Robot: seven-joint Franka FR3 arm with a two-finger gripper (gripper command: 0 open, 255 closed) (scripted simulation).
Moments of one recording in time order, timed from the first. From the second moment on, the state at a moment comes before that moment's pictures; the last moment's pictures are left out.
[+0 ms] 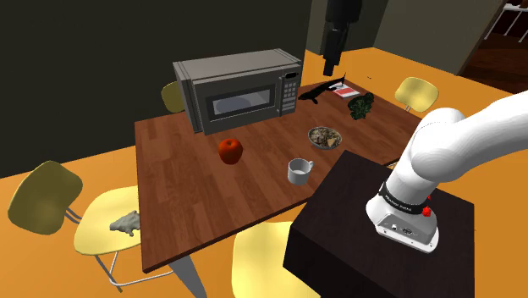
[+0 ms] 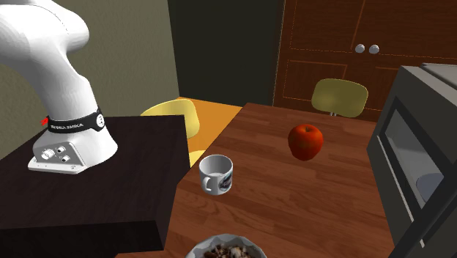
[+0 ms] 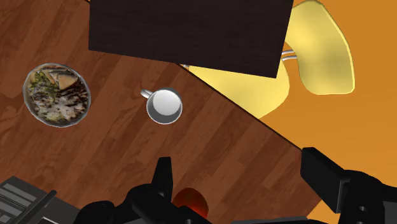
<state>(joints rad) 0.01 -0.75 0.07 -2.27 0.06 1.49 -0.14</state>
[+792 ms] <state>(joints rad) 0.00 -0.76 0.08 -2.62 0.06 1.85 -0.15</state>
